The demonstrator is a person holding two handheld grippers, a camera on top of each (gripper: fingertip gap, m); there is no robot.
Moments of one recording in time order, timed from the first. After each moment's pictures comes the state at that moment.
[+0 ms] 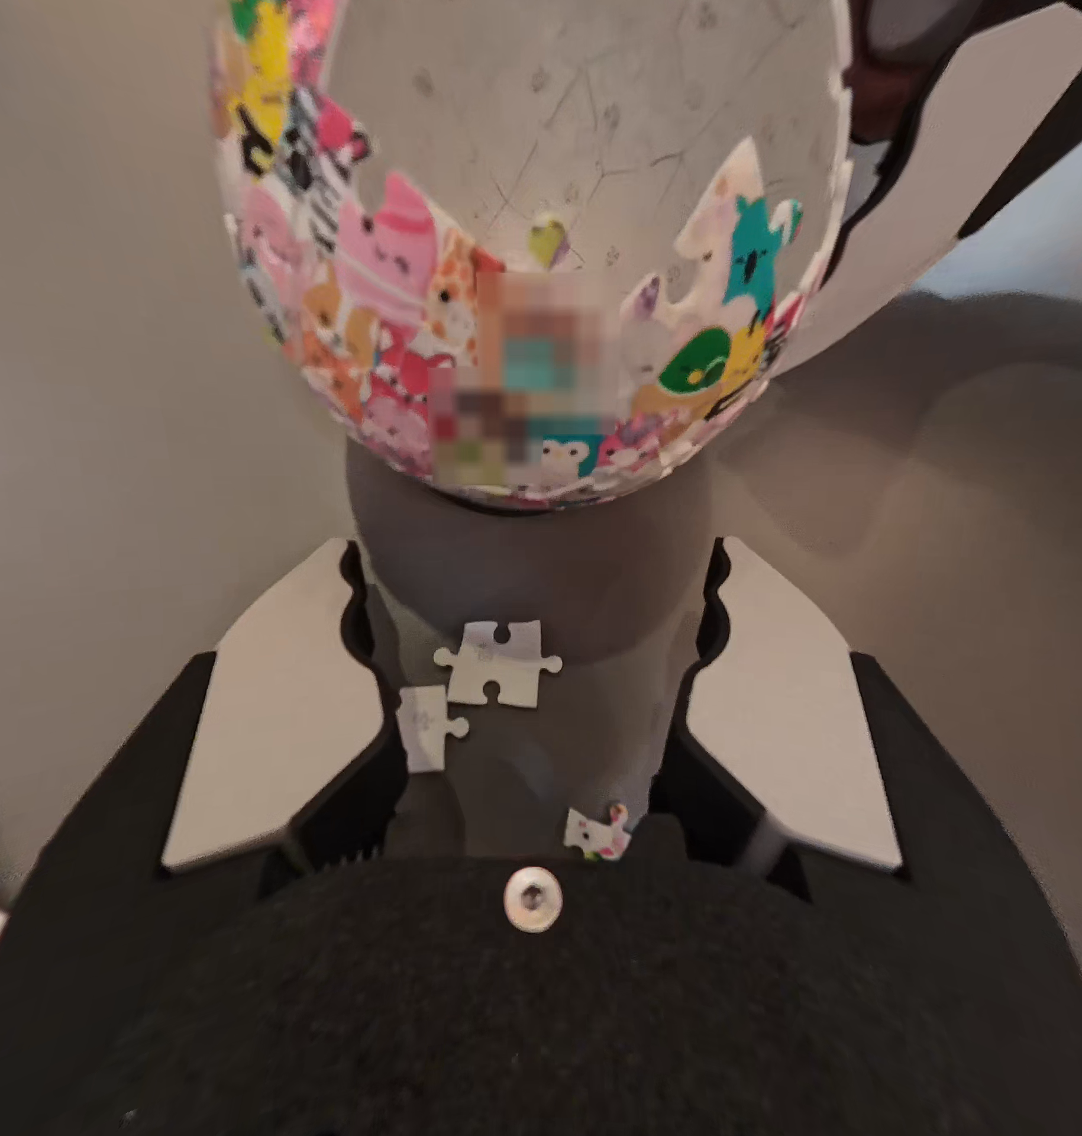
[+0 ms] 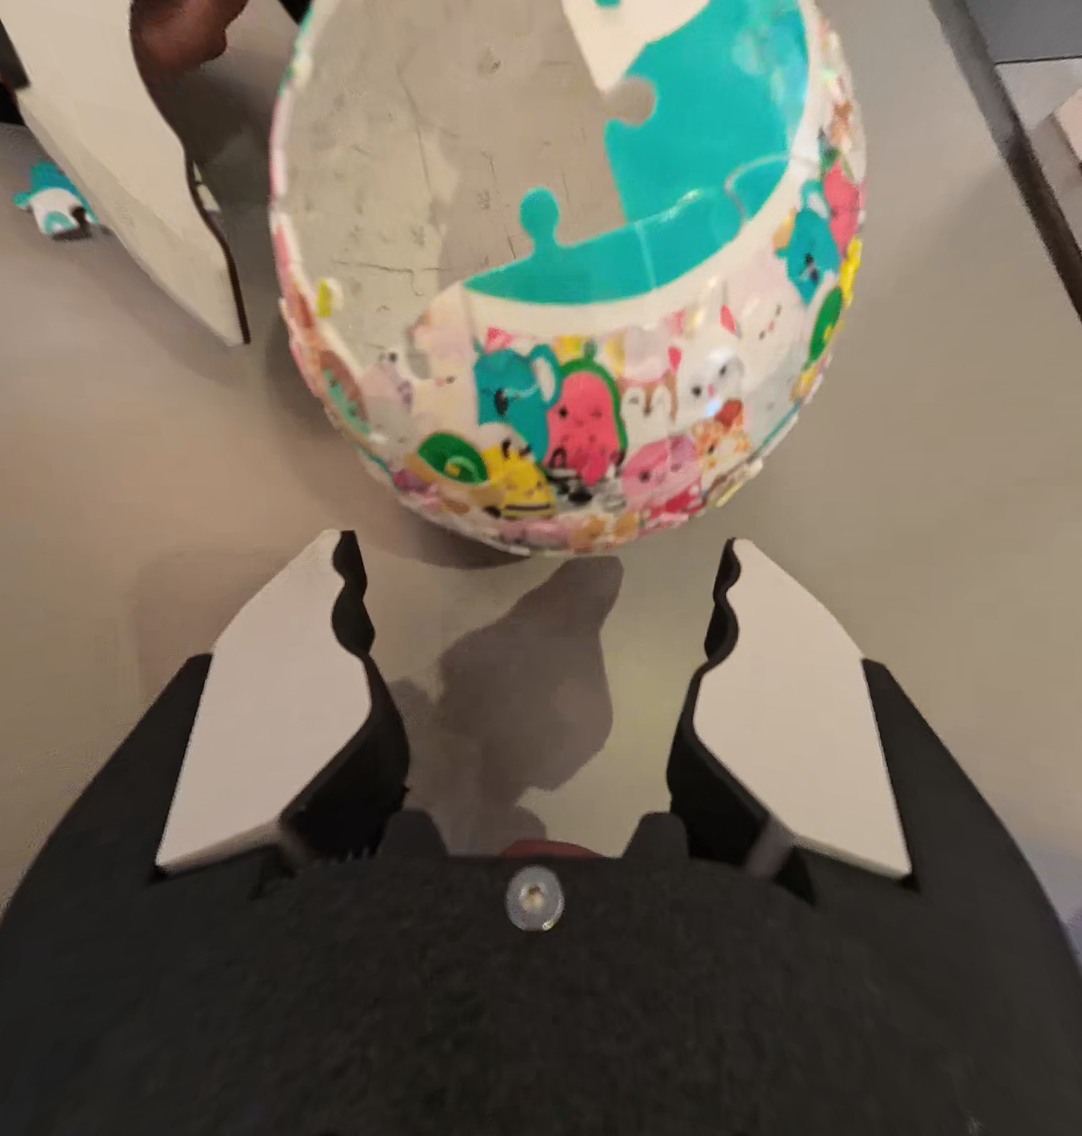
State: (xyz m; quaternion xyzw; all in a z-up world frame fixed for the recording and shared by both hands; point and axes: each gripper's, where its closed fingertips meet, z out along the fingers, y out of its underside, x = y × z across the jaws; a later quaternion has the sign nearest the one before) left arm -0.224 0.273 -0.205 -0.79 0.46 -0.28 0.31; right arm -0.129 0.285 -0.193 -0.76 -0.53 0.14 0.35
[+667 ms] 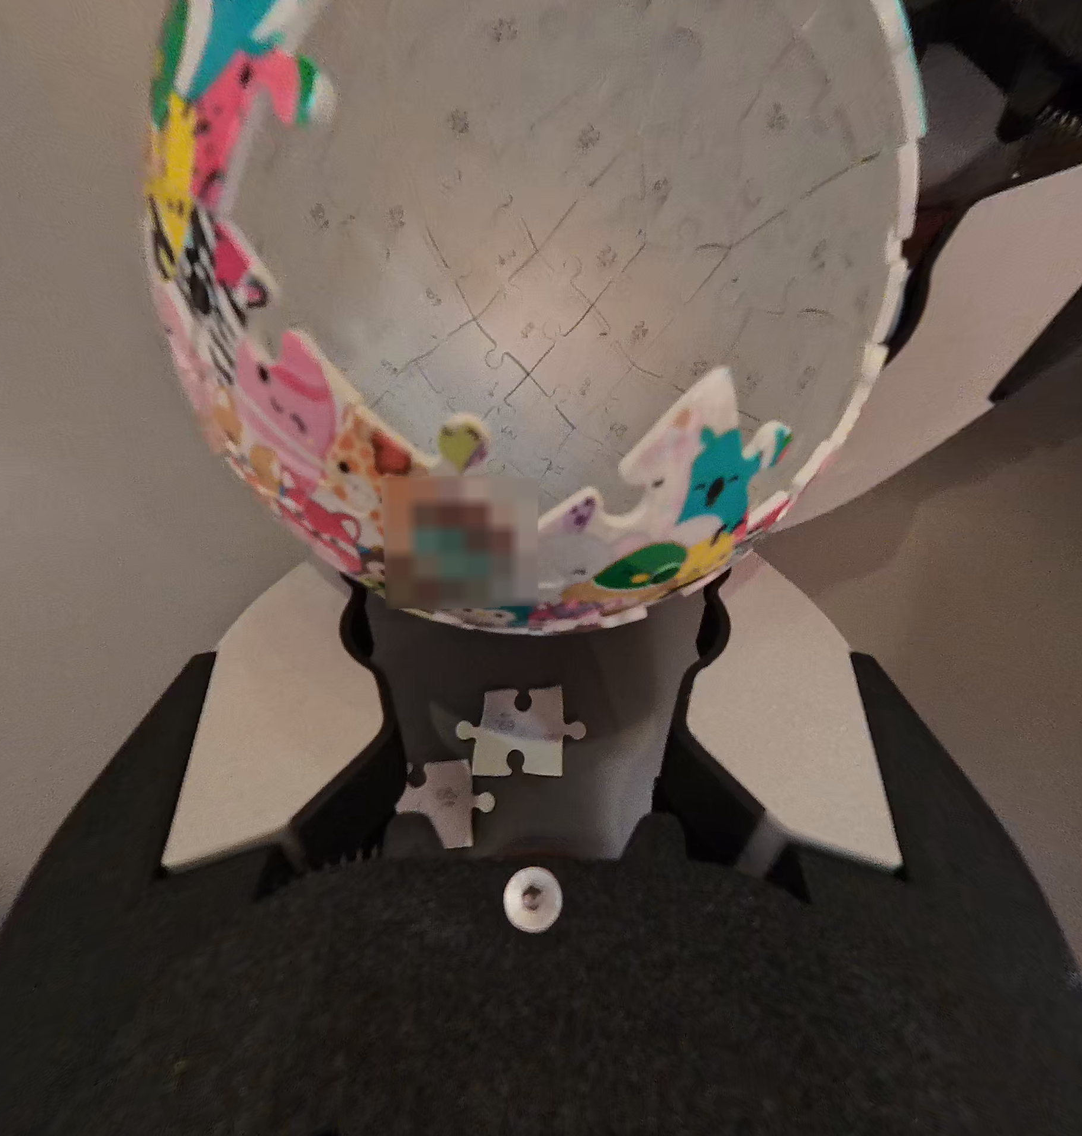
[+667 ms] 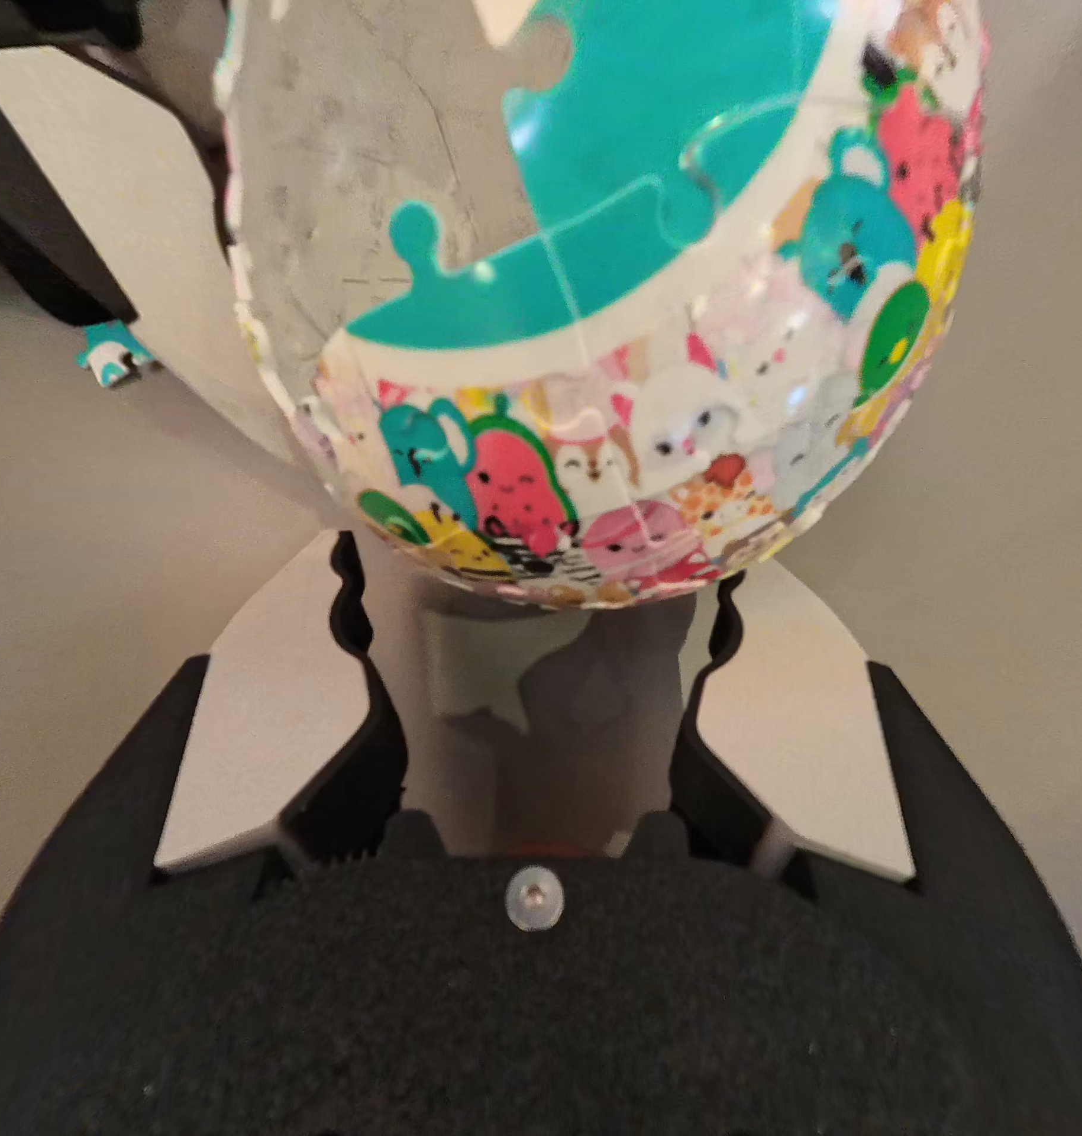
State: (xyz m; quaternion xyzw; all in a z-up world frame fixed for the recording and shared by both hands) left arm -0.205 0.286 -0.207 -0.78 0.49 -0.25 0.28; right arm -0.156 0.277 -0.208 -0.81 -0.44 0.21 0.32
